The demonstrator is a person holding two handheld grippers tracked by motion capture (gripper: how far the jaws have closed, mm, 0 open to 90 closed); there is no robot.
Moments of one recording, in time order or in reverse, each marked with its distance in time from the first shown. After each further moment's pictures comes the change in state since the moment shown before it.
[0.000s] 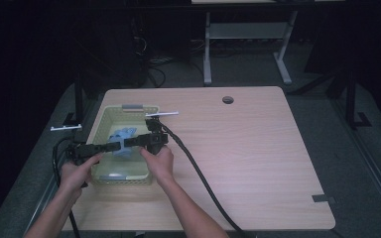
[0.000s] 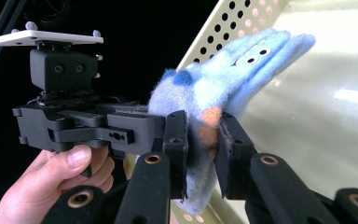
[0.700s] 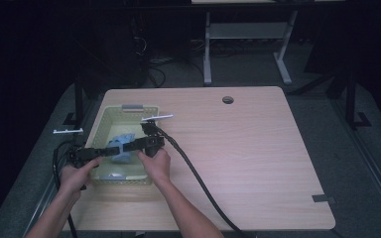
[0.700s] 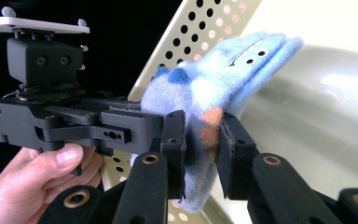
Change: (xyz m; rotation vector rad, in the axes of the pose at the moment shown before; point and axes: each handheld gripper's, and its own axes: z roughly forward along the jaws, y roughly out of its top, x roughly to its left) left arm 0.017 -0.006 0.002 0.041 0.040 -0.025; right arm -0.009 -0.005 0.020 0.061 -0.050 0.014
